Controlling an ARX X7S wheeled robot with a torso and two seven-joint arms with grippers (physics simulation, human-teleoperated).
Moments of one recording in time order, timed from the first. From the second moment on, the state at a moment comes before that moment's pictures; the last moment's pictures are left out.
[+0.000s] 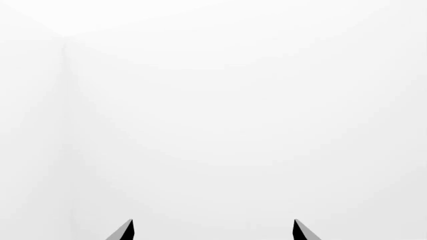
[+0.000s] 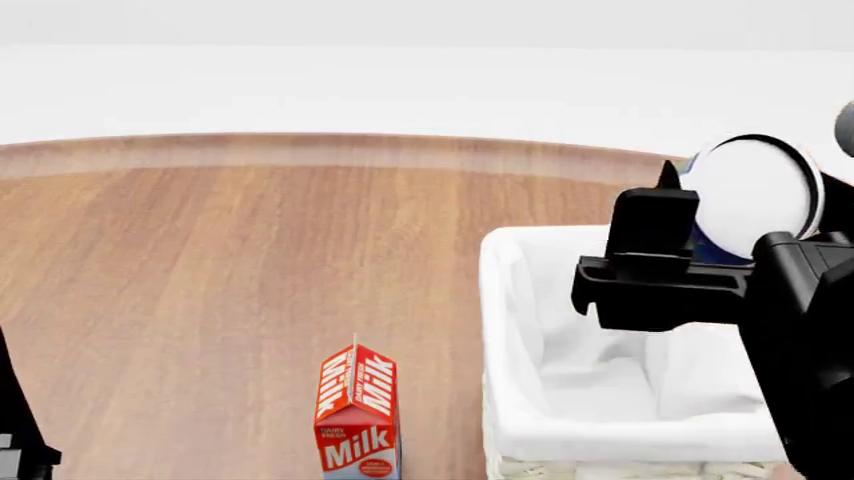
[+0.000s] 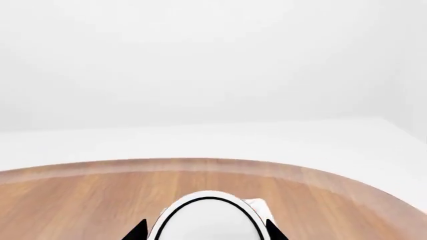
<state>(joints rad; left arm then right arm) -0.04 -0.59 0.18 0.94 -0.30 -0.42 -0.61 1.00 0.95 -0.27 -0.59 1.89 0.85 1.21</state>
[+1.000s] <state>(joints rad) -0.05 -0.60 0.20 0.94 -0.31 -0.42 -0.62 1.26 0.61 -0.70 0.14 1.15 0.81 0.62</state>
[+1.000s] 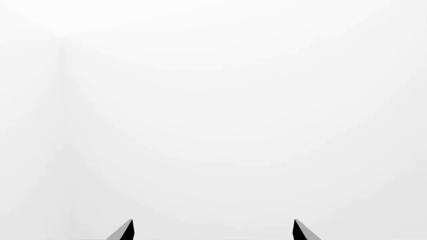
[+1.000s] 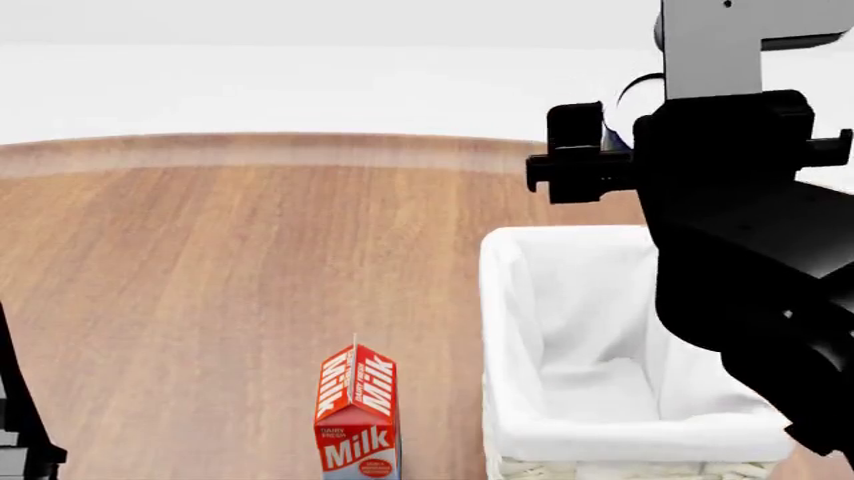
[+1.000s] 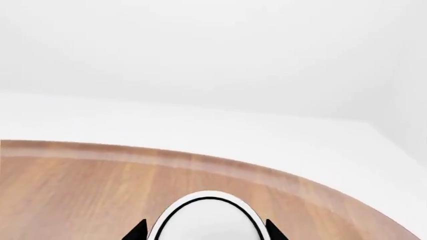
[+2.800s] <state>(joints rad) -0.04 -0.60 0.22 0.90 -0.31 -0.38 -0.63 1.30 0.31 -0.78 0.96 0.96 0.69 0.38</state>
